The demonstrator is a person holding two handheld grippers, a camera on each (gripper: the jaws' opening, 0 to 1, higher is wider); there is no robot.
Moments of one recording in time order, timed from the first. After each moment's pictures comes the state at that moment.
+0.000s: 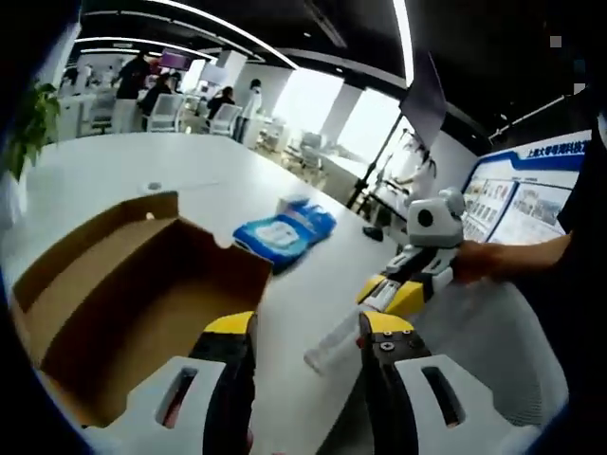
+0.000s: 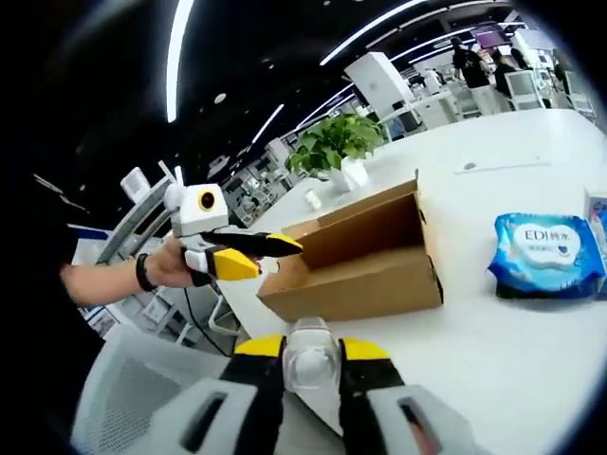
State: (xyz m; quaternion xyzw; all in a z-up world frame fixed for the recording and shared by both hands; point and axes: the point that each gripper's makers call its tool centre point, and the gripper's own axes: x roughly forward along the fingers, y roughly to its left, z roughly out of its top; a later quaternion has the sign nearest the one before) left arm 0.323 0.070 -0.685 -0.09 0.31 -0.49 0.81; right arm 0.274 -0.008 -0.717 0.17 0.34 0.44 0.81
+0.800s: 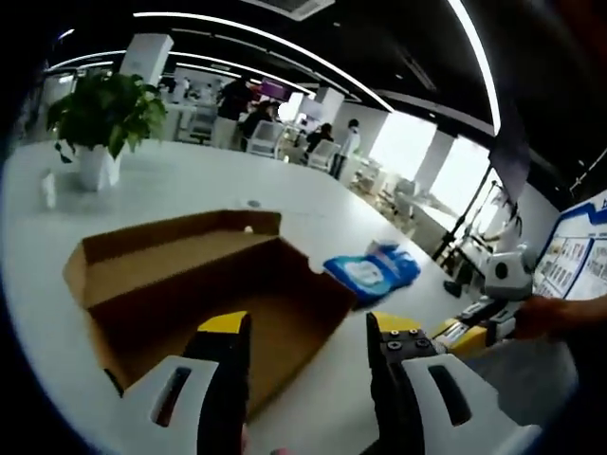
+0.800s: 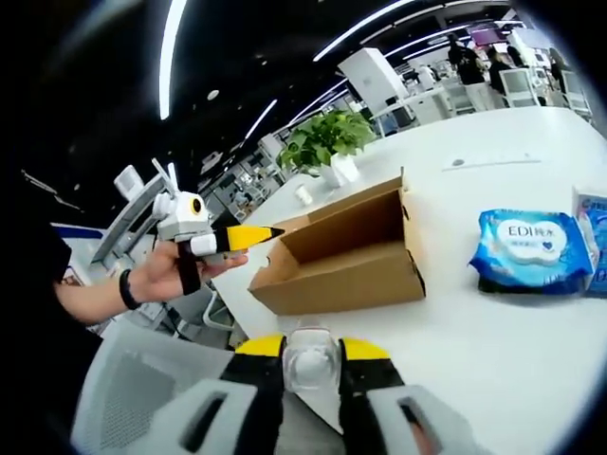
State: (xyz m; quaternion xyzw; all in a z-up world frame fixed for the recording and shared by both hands) left arm 0.360 0.117 -0.694 -0.13 0.29 -0.26 0.91; right arm 0.274 -0.032 -0.721 0.16 0.36 0.43 0.81
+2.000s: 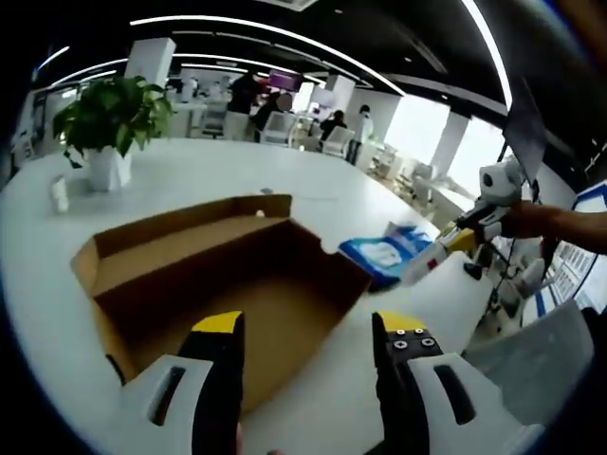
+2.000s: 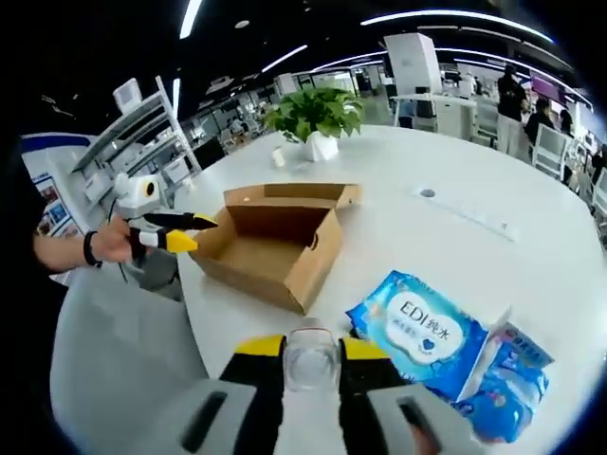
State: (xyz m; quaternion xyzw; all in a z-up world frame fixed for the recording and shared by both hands) left arm 0.350 0.109 -0.711 -0.09 0.30 -0.26 0.91; right arm 0.387 -0.134 -0.706 -0.07 0.39 0.44 0.80
